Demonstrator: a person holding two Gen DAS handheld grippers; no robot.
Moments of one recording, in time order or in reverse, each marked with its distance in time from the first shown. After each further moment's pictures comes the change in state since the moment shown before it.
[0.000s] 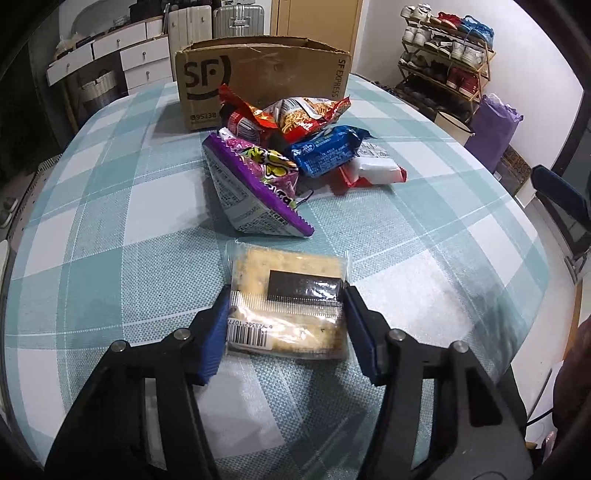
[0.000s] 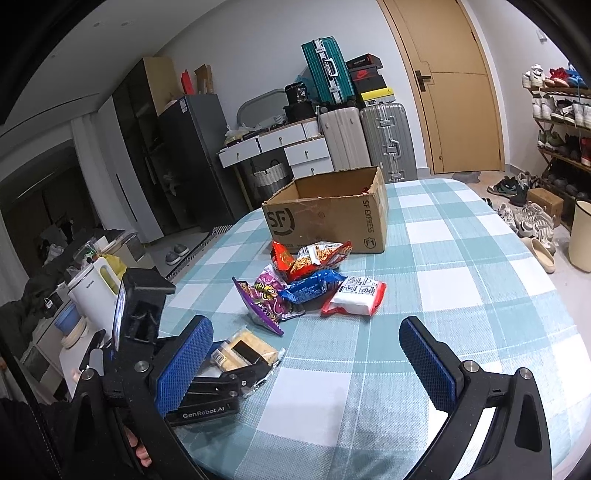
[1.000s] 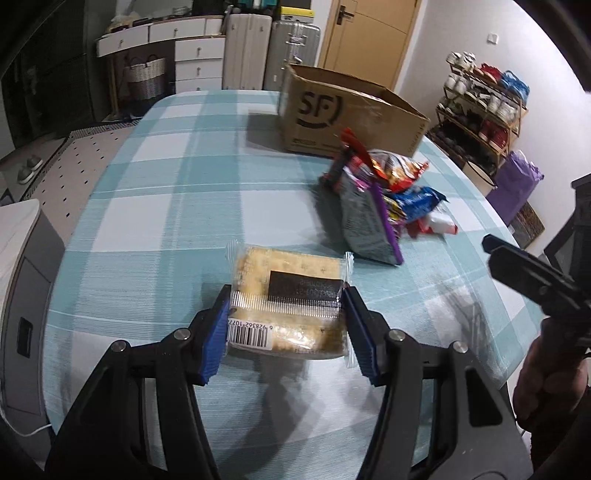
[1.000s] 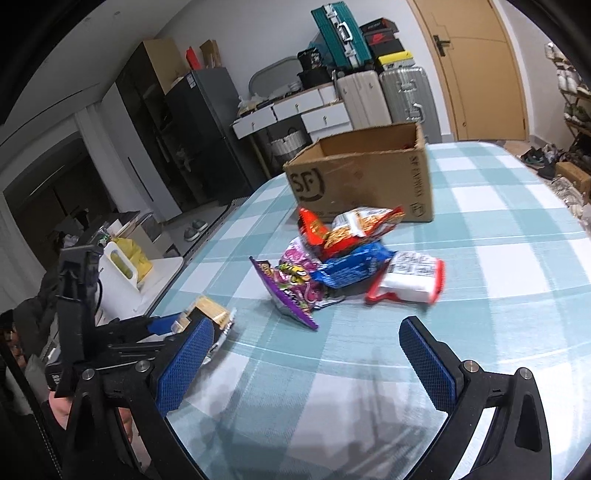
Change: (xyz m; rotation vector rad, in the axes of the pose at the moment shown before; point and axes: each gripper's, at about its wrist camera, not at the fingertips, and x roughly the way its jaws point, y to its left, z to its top) left arm -0.051 0.096 -0.011 -0.187 -0.089 0.043; right arm 0.083 0.019 0.001 0.023 0.154 0.108
